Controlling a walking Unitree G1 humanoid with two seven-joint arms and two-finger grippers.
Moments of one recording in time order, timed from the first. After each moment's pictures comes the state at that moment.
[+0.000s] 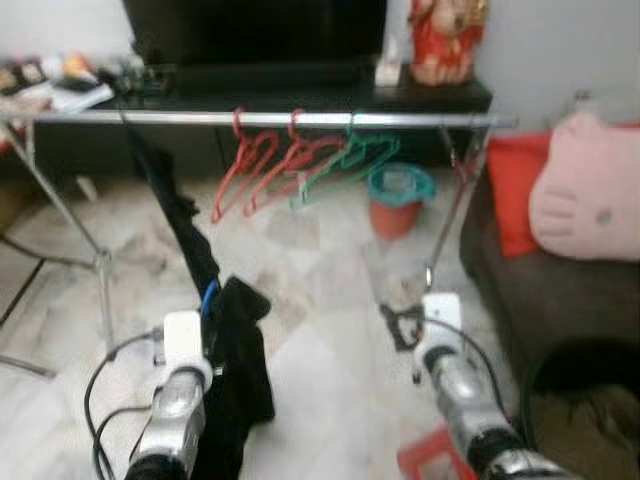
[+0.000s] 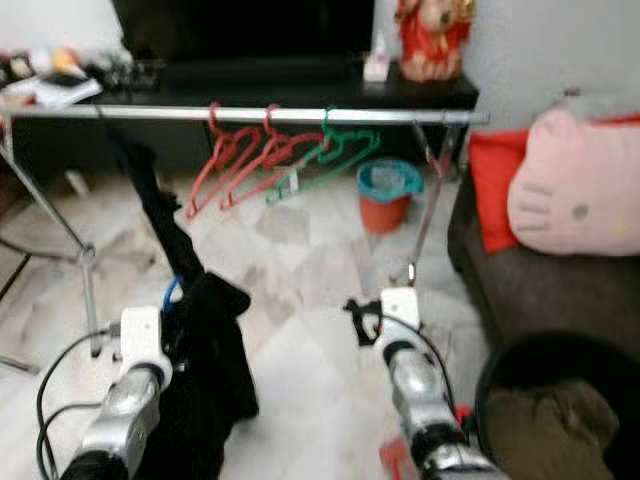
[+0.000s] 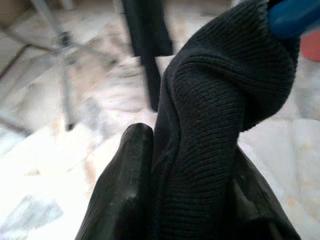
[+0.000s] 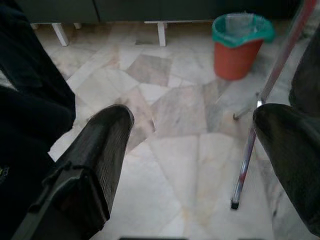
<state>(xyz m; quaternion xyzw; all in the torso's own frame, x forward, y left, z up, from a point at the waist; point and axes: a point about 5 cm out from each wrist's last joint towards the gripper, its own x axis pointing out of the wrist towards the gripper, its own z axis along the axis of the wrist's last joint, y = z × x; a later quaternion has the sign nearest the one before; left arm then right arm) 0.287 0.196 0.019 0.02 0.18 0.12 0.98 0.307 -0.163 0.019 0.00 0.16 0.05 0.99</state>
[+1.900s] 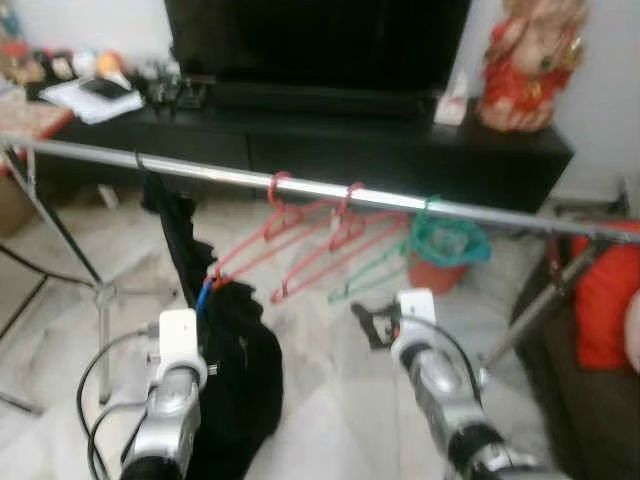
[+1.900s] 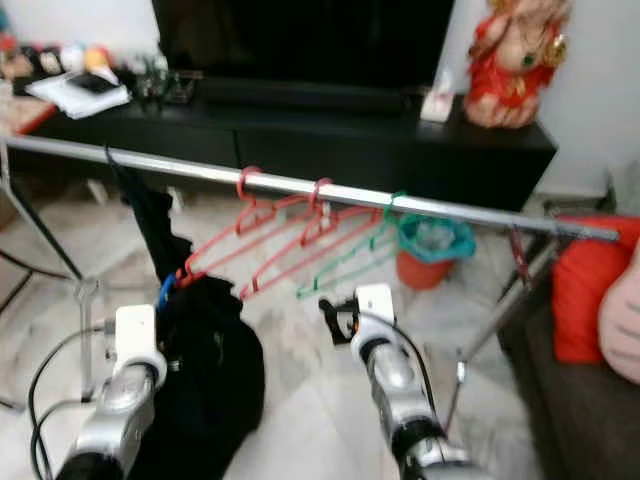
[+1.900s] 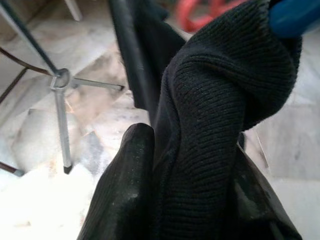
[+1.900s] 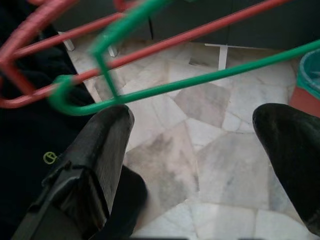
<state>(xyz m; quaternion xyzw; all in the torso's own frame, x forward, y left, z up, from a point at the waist) 0.287 0.192 0.021 0.03 0.19 0.08 0.98 0.310 -0.134 0.021 0.02 0.16 0.11 0.98</state>
